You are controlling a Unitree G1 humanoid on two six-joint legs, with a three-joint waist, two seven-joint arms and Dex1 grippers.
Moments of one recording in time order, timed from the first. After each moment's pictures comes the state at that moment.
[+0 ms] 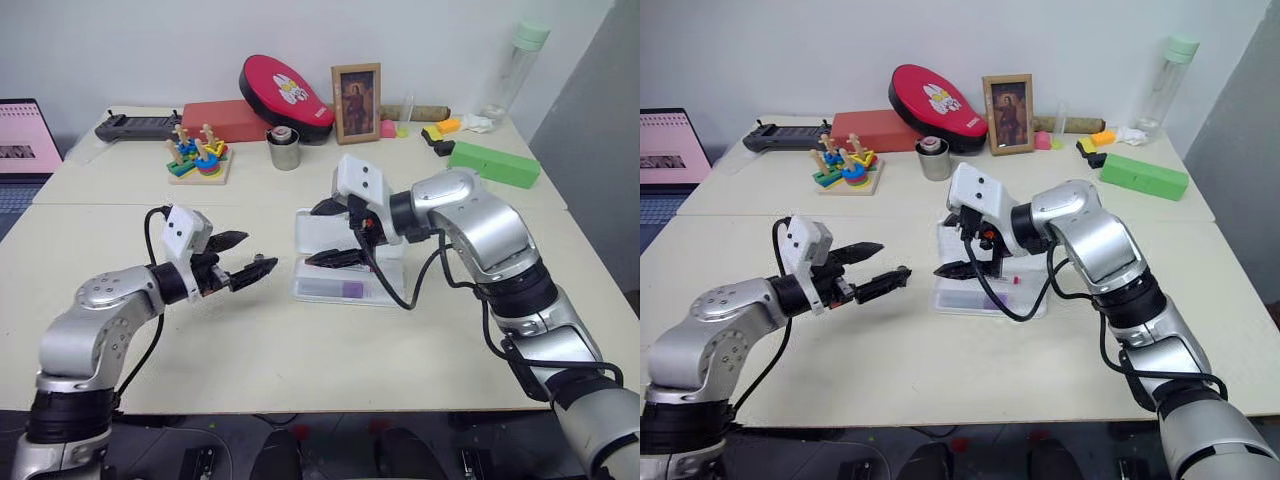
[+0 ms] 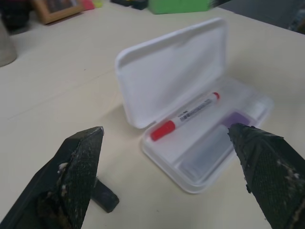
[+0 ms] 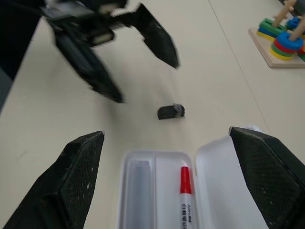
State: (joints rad) left arm -0.28 0.70 0.17 -0.18 -0.51 0.64 -0.75; right arm -1.00 -0.38 0.33 -0.07 0.16 0.78 1.14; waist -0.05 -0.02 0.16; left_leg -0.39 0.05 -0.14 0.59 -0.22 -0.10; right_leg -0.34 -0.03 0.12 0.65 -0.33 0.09
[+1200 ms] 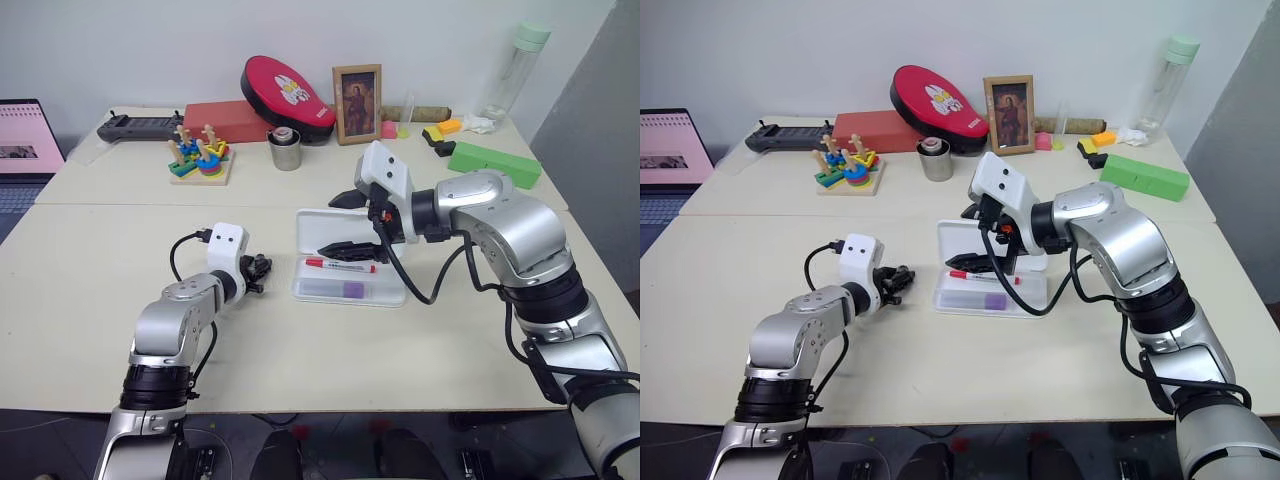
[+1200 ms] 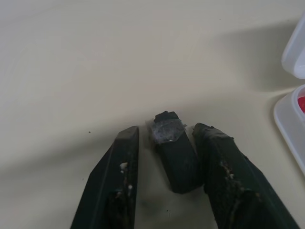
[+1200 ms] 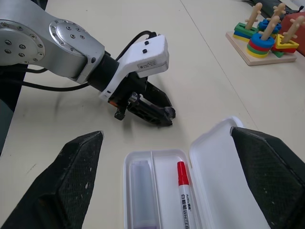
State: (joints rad) left arm -0.40 0.43 0.08 -0.05 -0.28 0.88 -0.32; right arm -0.97 -0.47 0.30 -0.15 0.30 0.88 1.00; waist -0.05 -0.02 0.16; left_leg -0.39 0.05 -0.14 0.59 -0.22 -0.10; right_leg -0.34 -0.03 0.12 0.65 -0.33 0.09
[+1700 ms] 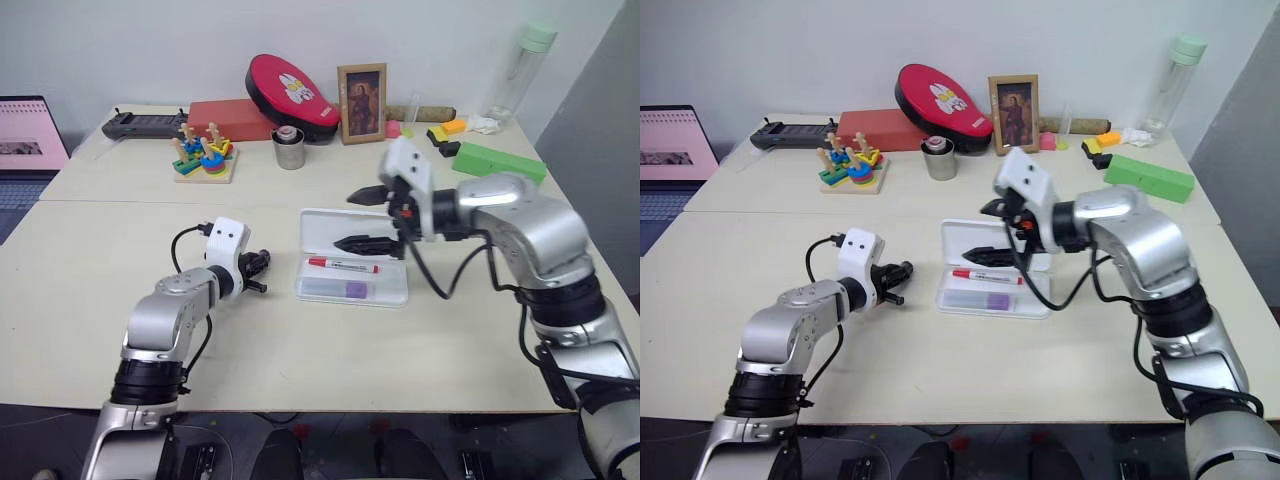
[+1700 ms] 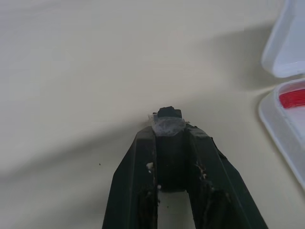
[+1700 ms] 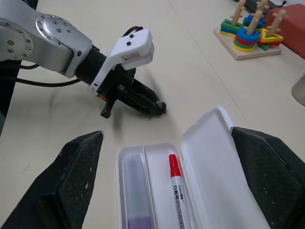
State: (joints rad) left arm -0.44 0.53 0.05 -0.05 -0.30 0.84 -0.48; right arm -0.88 -0.55 0.19 -0.20 0.39 0.92 1.00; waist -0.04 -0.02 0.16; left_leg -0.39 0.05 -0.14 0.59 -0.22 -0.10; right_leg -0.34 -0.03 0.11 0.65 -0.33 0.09
